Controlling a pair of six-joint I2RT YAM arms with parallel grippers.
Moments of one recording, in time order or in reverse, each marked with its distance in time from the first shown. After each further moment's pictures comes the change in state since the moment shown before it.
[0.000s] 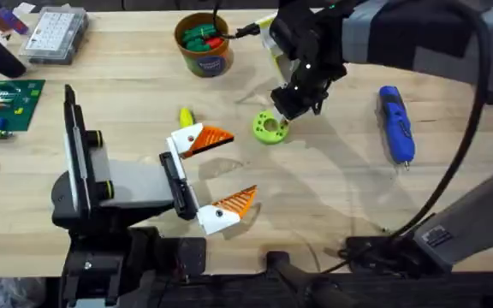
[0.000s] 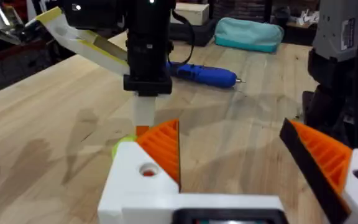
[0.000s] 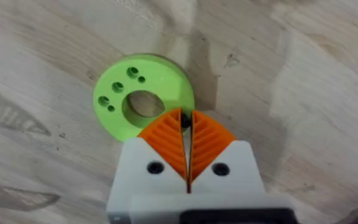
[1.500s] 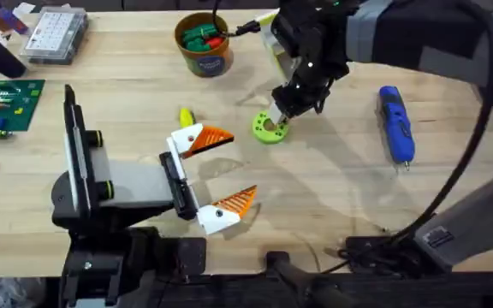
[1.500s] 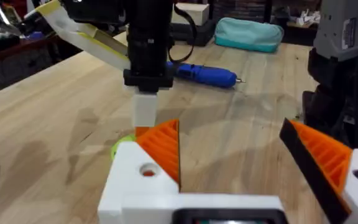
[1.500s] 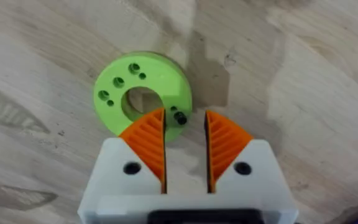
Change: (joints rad) left arm 0.000 0.000 0.000 0.000 0.000 0.000; right arm 0.000 -0.017 -0.001 -0.001 0.007 -0.009
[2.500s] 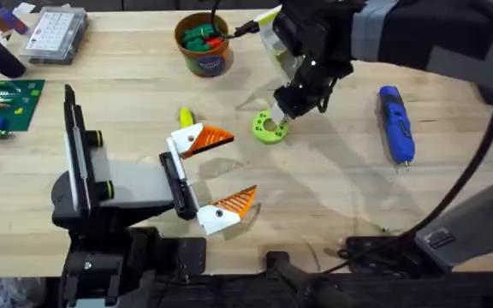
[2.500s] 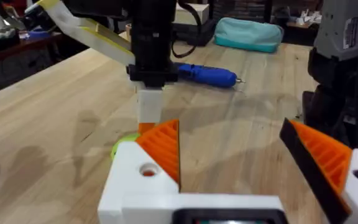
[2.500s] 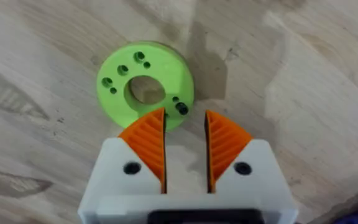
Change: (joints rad) left arm 0.000 0.000 0.000 0.000 0.000 0.000; right arm 0.002 -0.025 0.000 -0.027 0.000 -0.052
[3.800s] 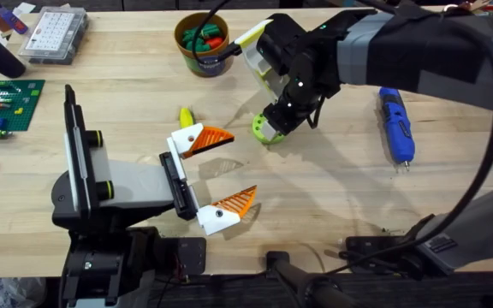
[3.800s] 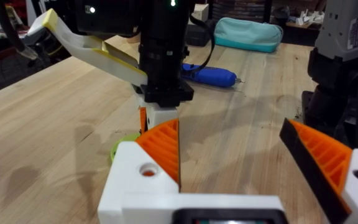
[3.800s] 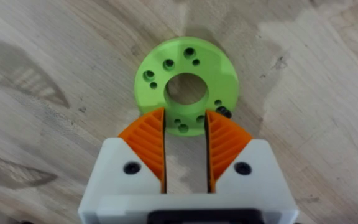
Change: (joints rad) left arm 0.000 0.000 0.000 -0.001 0.000 0.000; right arm 0.097 -0.027 -0.082 0.073 0.001 -0.041
